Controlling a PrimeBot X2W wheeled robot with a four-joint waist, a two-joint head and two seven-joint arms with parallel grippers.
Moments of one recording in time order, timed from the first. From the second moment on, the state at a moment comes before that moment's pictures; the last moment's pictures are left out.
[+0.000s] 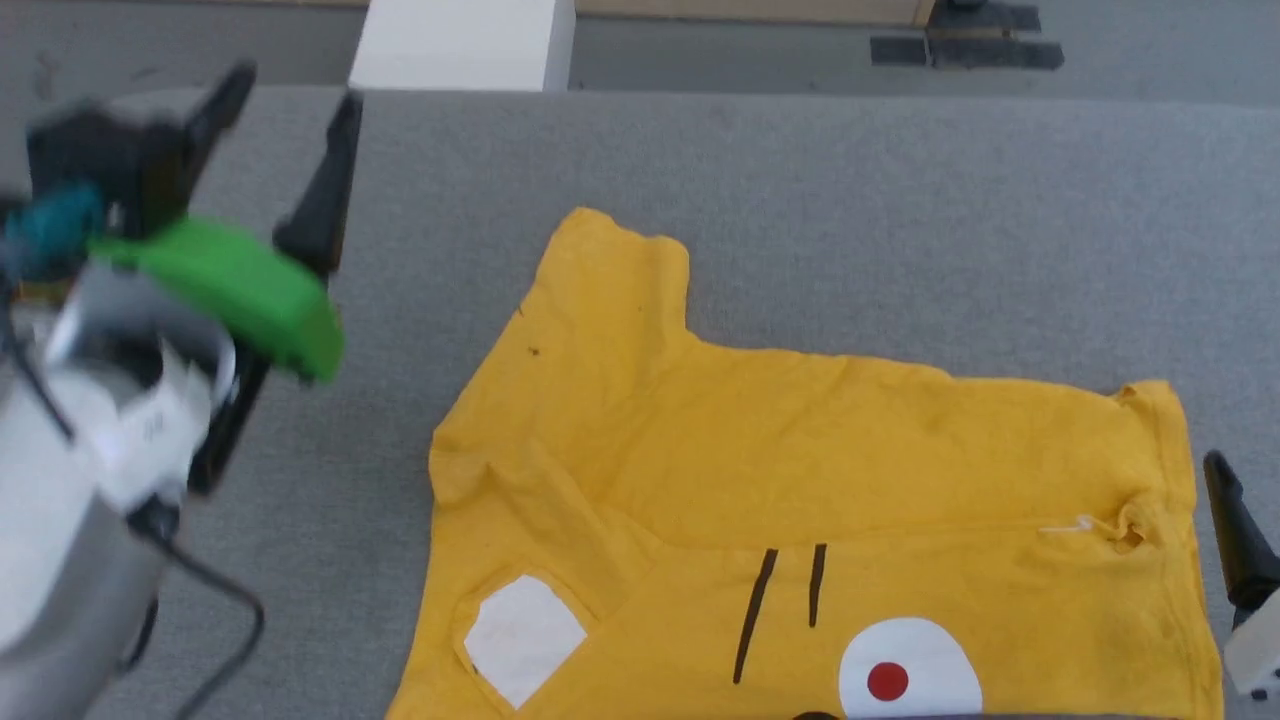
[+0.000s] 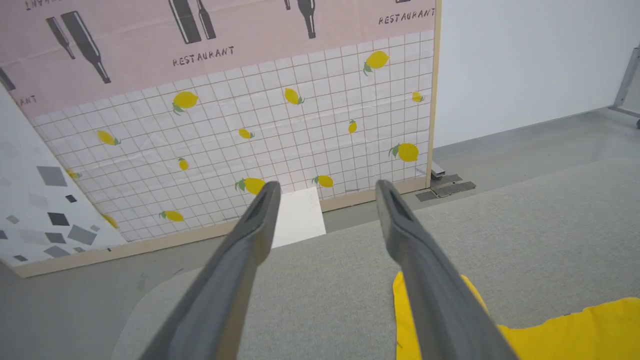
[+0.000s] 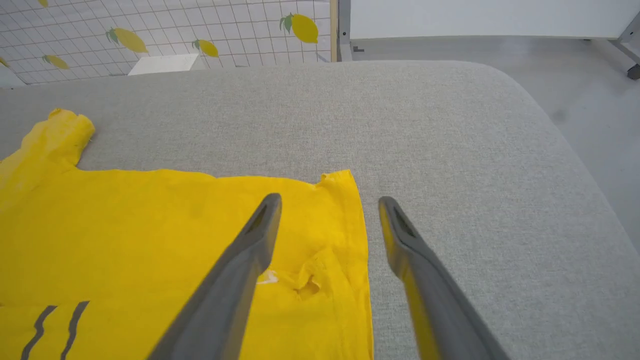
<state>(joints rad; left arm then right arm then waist) -0.56 0.66 -0.41 -0.25 -0.57 0.21 0.25 0.14 -0.15 -0.33 -0.35 0.28 0.13 0.46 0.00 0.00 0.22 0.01</state>
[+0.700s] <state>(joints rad) -1.01 0.54 -0.61 0.25 -0.61 -0.06 0.57 -0.03 -0.18 -0.24 -0.33 0.31 0.13 0.42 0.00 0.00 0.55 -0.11</state>
